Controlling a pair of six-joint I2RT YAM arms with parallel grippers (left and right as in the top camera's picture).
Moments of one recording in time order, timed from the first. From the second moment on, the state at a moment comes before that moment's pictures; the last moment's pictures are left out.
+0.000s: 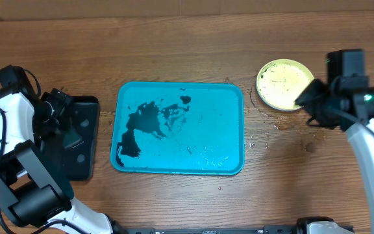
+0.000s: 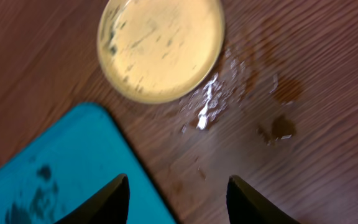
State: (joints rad) left arm 0.52 1.86 1.40 -0.91 0.09 -0.60; right arm 0.06 1.36 1.36 -1.15 0.05 0.73
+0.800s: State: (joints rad) left arm 0.52 1.86 1.40 -0.91 0.09 -0.60; right arm 0.36 1.33 1.36 -1.24 0.02 0.72
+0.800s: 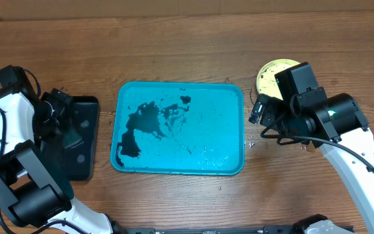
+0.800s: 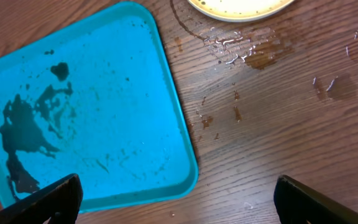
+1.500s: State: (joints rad) left arm 0.52 1.86 1.40 -0.91 0.09 -0.60; right arm 0.06 0.84 0.82 -0.65 -0.01 0.65
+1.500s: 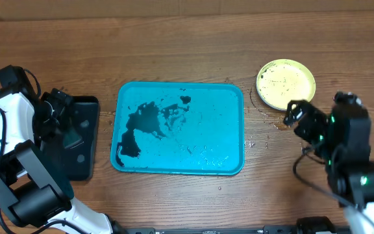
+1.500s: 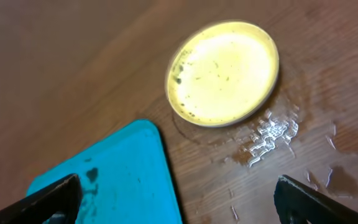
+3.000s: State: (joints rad) left arm 0.52 1.86 1.40 -0.91 0.09 -0.60; right arm -0.05 0.01 0.02 -0.03 -0.09 0.32
